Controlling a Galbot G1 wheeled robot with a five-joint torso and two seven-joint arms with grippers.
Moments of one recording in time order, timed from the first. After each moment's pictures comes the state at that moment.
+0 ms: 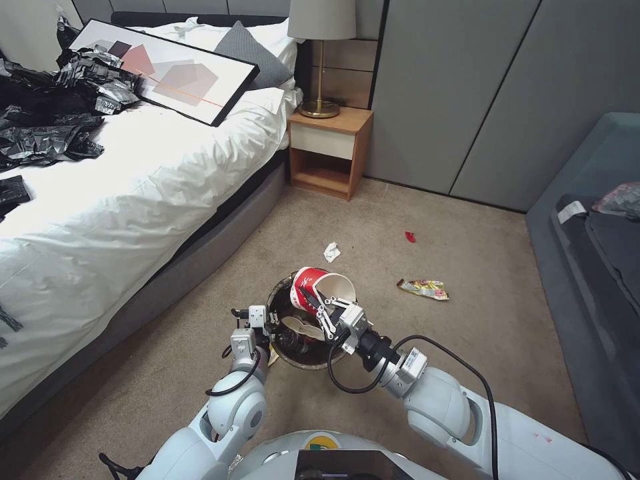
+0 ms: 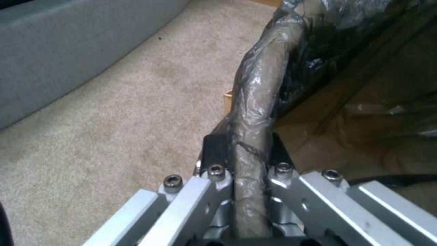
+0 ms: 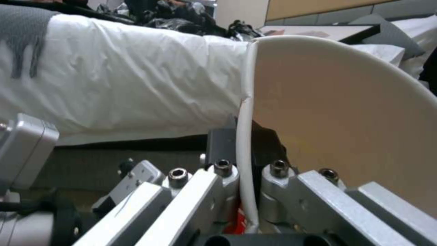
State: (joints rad) left arm 1.38 -1.15 -0.05 -2.05 -0.54 0.29 -0.59; right arm -1.12 0.70 -0.26 2.19 0.36 0.24 0.15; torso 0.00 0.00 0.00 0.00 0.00
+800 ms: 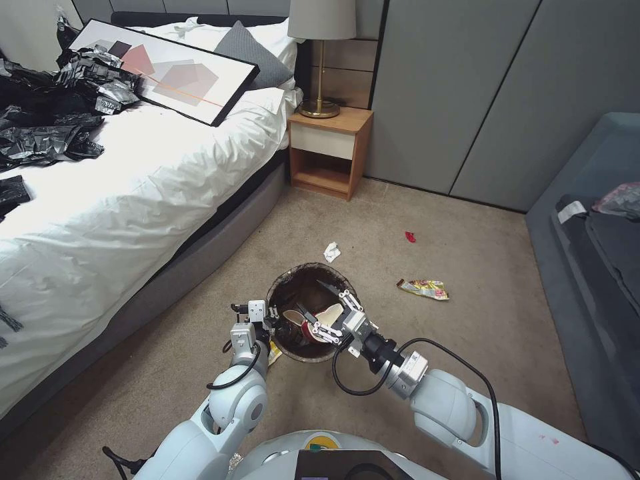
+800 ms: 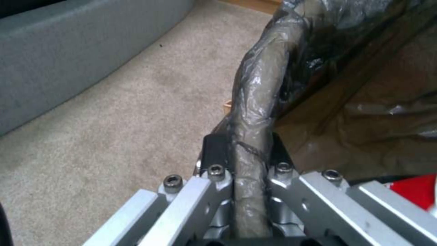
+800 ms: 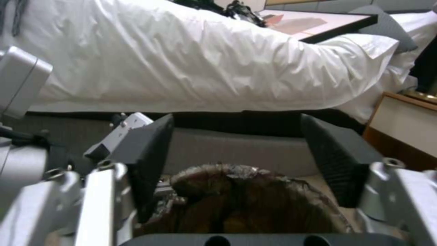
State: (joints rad) left arm 1.35 -1.16 -0.06 -2.04 -0.55 0.29 -0.59; right arm -1.12 0.66 -0.27 2.15 0.30 0.22 0.17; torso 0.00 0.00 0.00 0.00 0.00
